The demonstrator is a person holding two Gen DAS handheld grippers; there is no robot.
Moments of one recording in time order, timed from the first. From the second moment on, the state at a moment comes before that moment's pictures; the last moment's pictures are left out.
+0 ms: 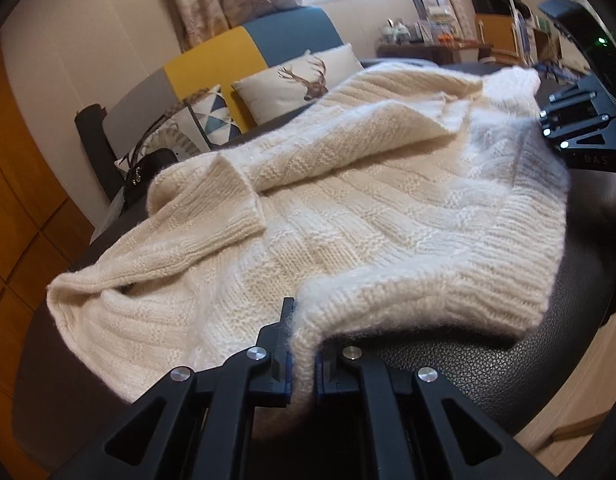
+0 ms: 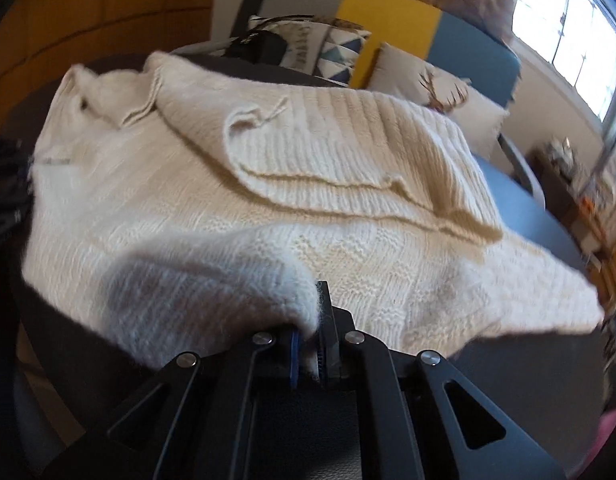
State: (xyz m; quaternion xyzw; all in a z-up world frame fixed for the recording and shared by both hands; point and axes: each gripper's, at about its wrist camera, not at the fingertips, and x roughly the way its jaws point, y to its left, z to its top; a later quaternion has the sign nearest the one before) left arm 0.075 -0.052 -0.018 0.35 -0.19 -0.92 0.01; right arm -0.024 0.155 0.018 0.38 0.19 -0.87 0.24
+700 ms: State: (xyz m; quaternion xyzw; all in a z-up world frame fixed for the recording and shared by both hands) left arm 0.090 -0.060 0.061 0.21 -0.11 -0.97 0.08; right arm -0.022 0.186 0.092 0.30 -0.04 -0.93 0.22
